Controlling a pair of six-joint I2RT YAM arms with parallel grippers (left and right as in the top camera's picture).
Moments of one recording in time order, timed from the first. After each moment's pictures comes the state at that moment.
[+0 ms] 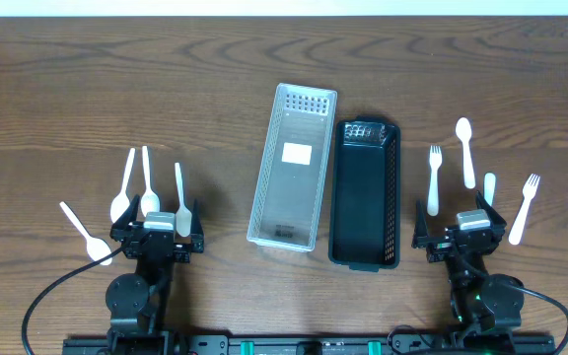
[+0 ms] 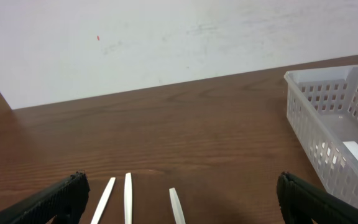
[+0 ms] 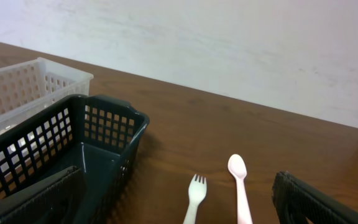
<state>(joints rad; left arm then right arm) -0.02 0.01 0.02 -0.11 0.05 0.14 0.06 0.01 0.01 -0.07 -0.05 -0.14</state>
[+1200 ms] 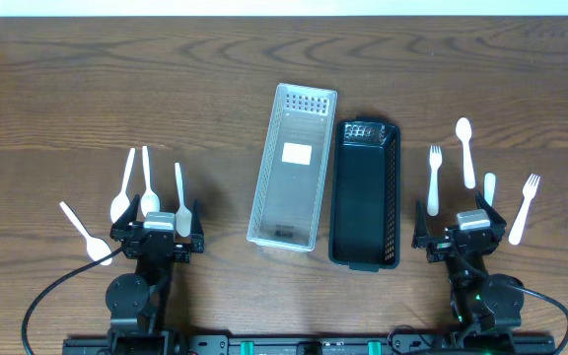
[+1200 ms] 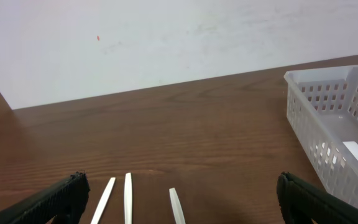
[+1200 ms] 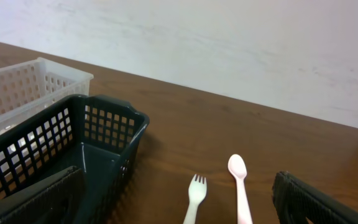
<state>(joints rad) -0.02 0.01 0.02 -0.11 0.05 0.14 0.06 0.01 0.01 -0.07 -0.05 -0.14</state>
